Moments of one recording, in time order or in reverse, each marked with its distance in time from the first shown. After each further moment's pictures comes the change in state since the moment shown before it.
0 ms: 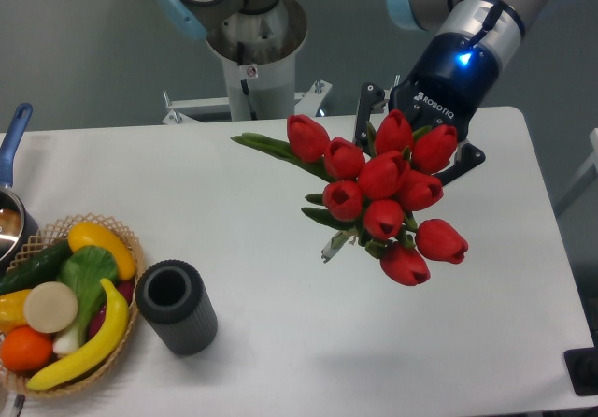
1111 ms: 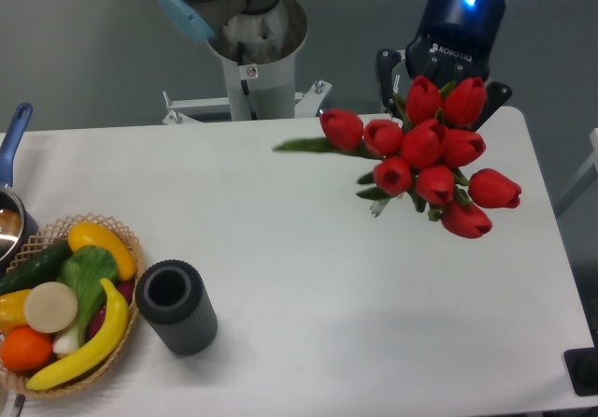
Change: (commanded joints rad) arm 0.043 0.219 -0.152 -0.018 0.420 -0.003
